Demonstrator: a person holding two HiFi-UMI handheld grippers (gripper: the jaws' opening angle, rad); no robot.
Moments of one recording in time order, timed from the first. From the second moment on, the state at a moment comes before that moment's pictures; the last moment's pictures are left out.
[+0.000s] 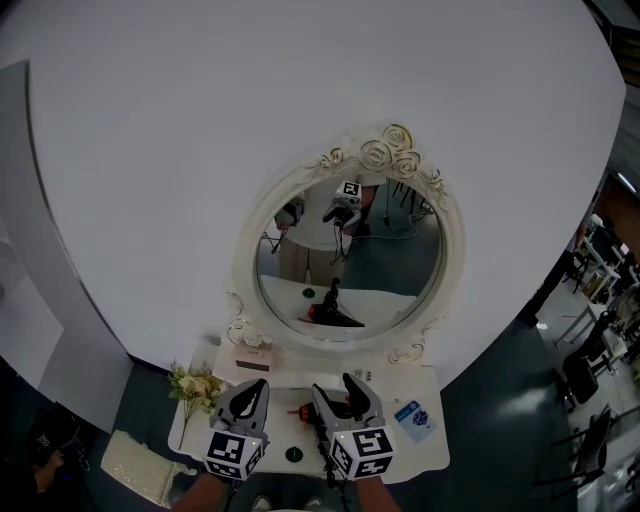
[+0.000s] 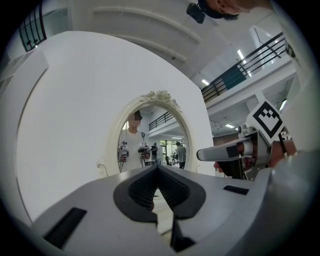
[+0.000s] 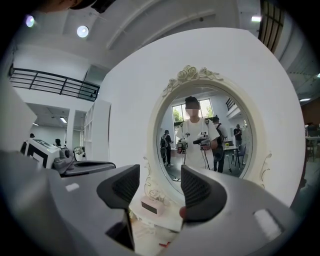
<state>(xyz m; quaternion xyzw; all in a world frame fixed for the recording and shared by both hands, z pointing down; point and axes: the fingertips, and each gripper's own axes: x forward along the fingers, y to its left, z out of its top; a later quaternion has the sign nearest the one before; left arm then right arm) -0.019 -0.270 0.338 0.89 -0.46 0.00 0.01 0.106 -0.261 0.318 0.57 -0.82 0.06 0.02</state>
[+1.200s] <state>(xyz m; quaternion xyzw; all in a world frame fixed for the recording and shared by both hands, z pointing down) -0.016 -0.264 0.339 0.88 -0.47 0.00 0.01 0.116 -0.251 0.323 0.57 -0.82 0.06 0.00</state>
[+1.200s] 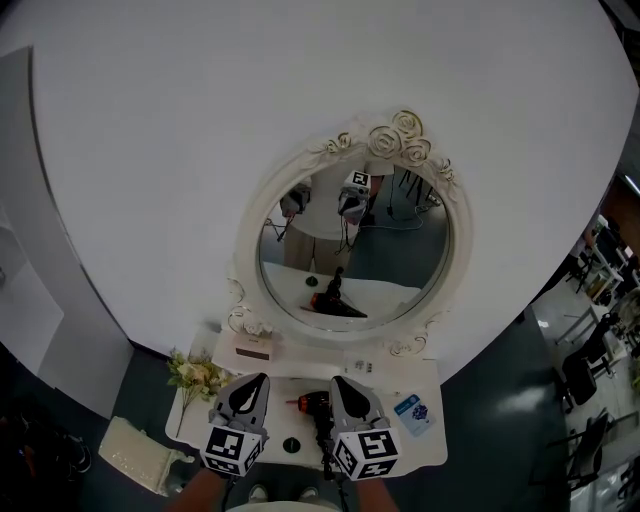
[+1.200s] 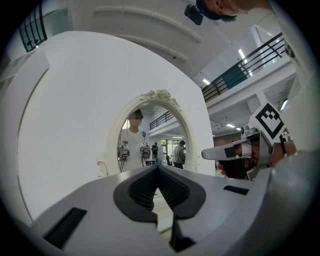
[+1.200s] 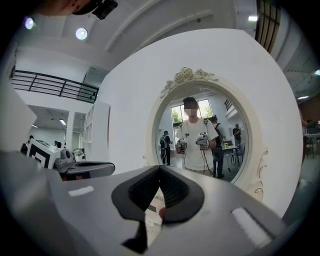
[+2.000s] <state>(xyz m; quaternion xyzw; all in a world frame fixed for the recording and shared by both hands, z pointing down) -0.009 -0.262 0.347 0.89 -0.46 0.01 0.01 0.119 -0.249 0.331 0.57 -0.82 0.07 0.01</state>
